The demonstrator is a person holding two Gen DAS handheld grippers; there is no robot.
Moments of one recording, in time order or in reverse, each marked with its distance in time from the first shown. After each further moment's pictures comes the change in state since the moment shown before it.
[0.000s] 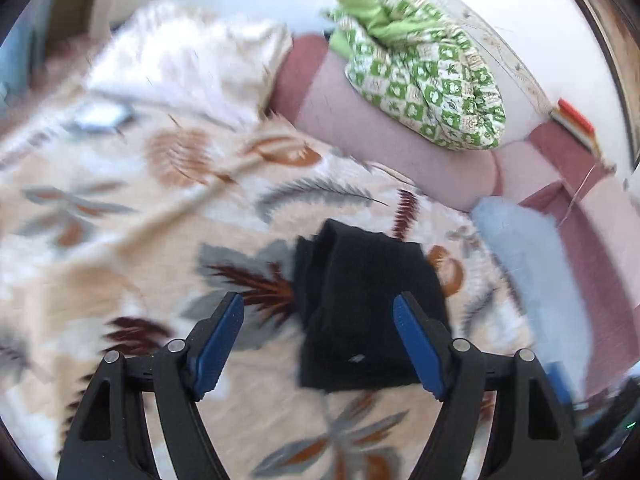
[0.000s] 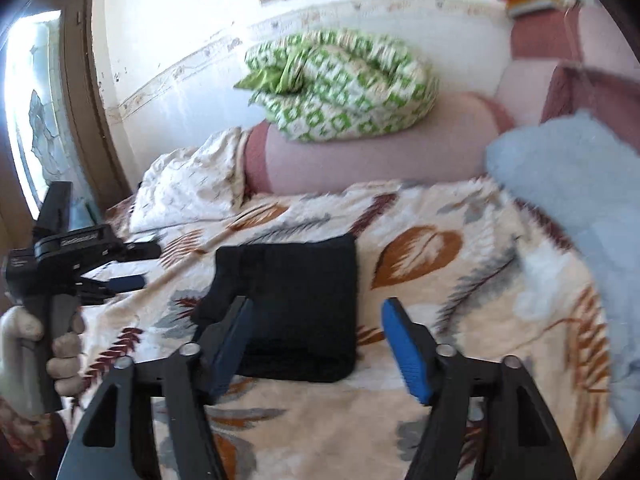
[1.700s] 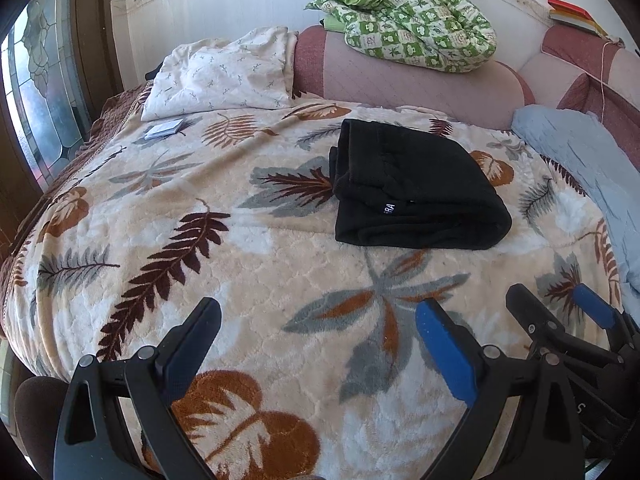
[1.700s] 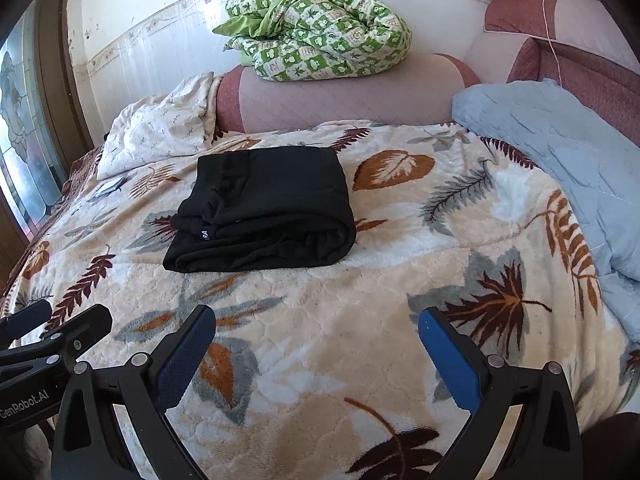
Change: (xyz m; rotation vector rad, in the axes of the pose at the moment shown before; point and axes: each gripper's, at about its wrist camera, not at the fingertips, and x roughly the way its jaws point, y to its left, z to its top) left arm -0.037 -0.040 -0.124 0.206 0.027 0.276; right arm 0.012 0.038 -0.071 0.013 0.271 -0.078
